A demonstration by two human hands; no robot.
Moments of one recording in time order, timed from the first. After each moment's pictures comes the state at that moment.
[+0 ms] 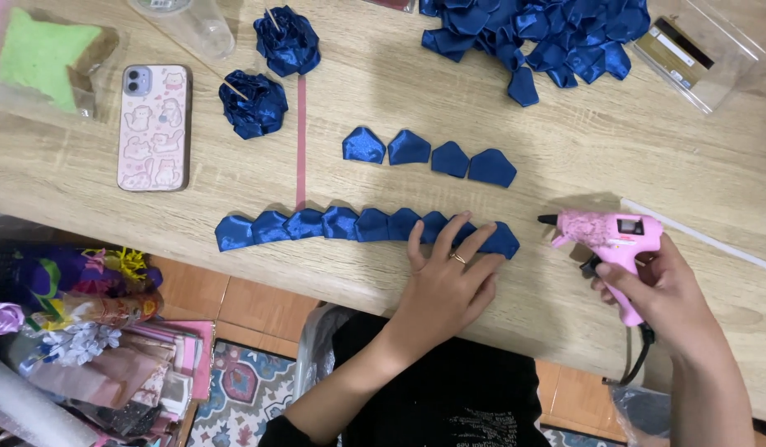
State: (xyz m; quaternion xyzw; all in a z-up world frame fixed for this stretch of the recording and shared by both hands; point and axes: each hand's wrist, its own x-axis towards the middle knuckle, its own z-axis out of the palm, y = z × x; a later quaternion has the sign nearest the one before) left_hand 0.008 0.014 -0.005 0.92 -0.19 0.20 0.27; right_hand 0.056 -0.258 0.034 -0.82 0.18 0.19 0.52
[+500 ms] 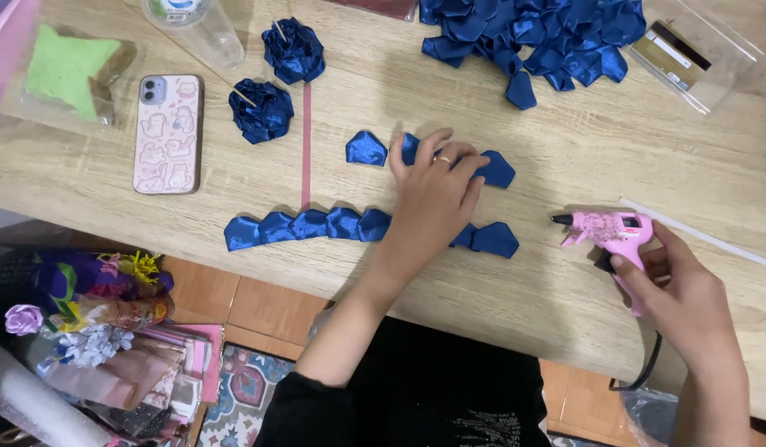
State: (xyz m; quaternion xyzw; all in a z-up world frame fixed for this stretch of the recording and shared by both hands) left_hand 0.102 0.036 0.014 0.92 -0.14 0.24 0.26; right_hand 0.050 -0.255 0.053 -0.92 0.15 0.12 0.33
